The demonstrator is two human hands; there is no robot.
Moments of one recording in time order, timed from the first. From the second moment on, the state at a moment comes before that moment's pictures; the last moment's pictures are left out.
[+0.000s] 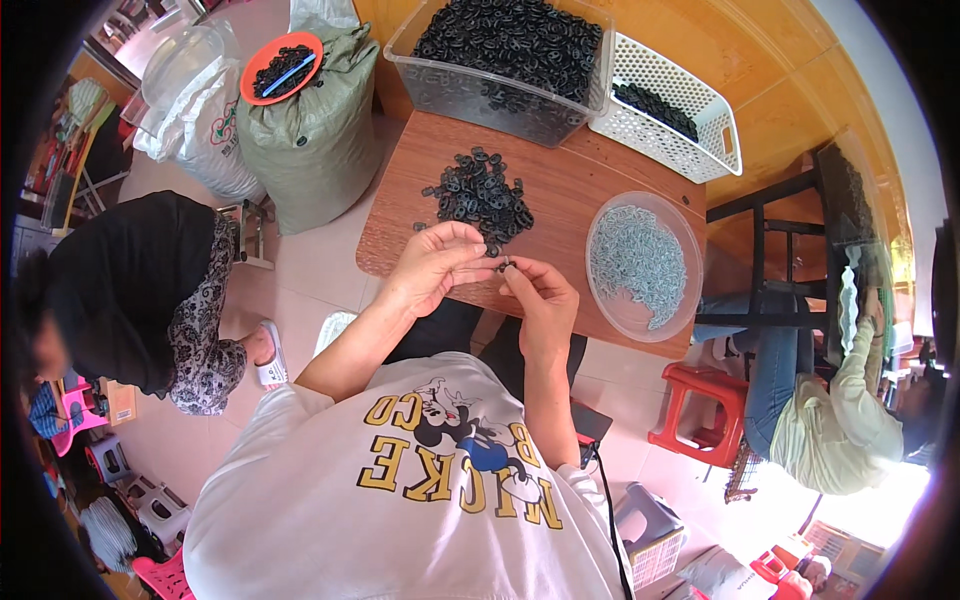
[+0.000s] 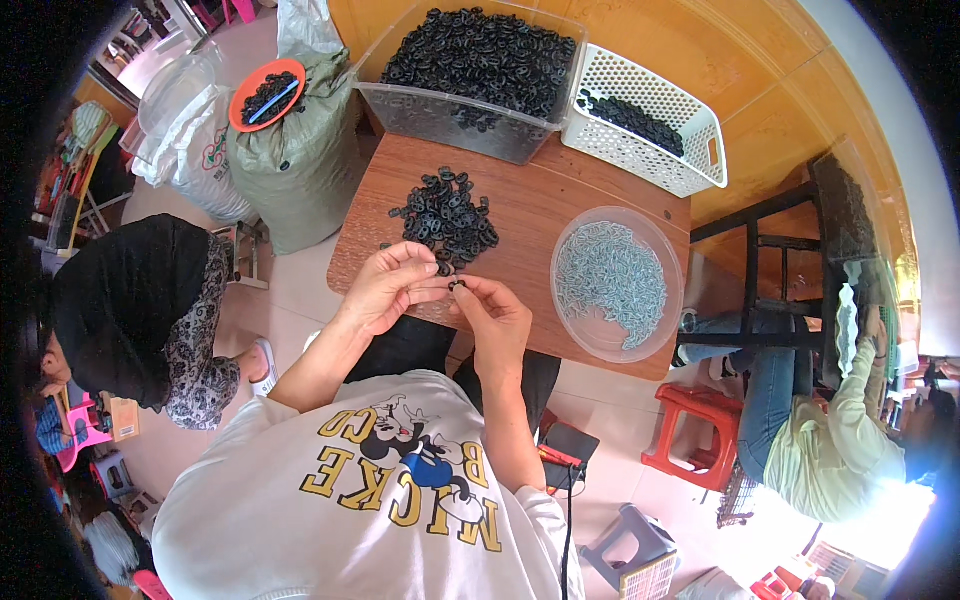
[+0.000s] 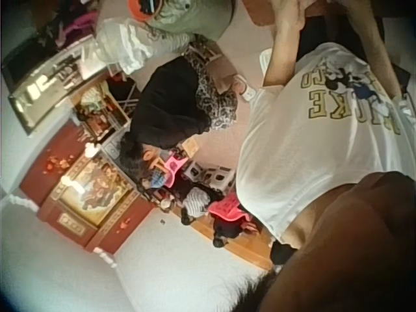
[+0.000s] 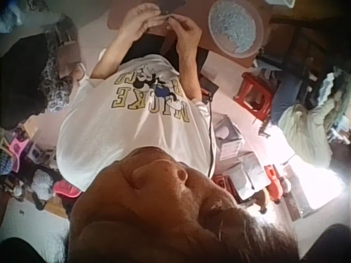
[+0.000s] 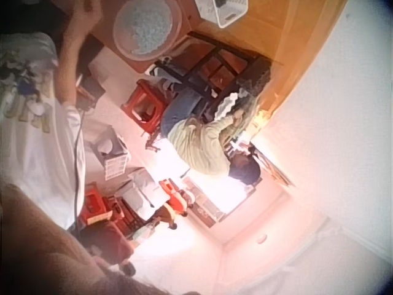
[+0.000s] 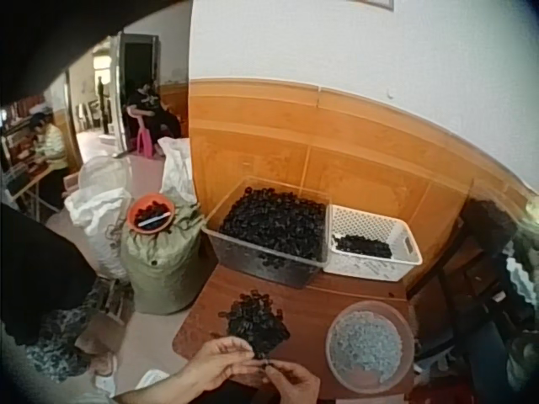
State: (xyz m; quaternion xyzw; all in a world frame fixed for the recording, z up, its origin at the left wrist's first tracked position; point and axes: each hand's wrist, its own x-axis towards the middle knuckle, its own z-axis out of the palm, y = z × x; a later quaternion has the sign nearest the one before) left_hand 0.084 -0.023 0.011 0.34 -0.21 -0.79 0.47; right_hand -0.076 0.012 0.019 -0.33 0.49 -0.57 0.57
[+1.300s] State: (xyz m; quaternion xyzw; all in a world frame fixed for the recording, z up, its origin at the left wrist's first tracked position) left_hand 0.063 0.011 0.015 0.37 -0.33 -0.70 0.51; right_hand -0.075 0.023 0.017 -0.34 0.43 -0.57 0.61
